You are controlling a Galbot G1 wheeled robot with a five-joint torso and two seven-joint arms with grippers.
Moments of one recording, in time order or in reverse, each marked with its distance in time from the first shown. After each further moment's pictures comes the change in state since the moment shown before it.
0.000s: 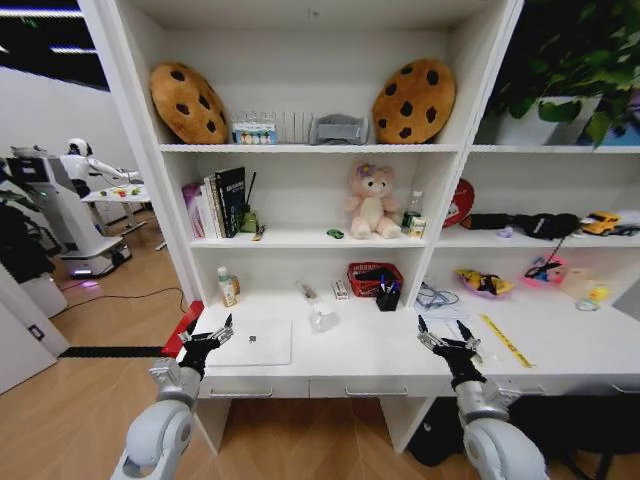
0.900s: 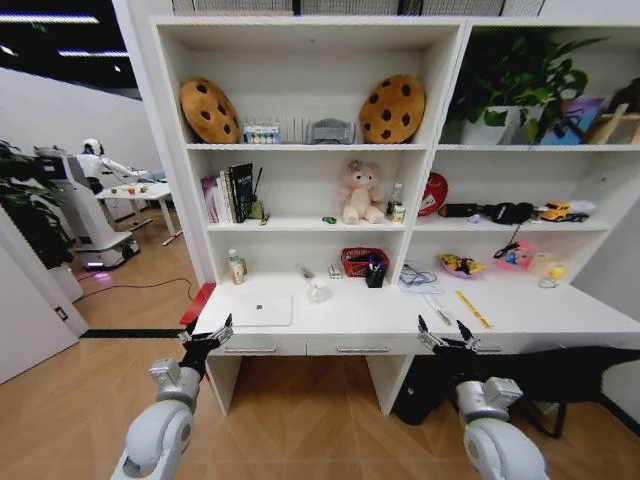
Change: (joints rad) left arm 0.000 0.000 0.000 0.000 0.000 0.000 0.000; right arm 0.000 0.000 0.000 0.000 0.000 0.000 0.000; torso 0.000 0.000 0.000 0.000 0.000
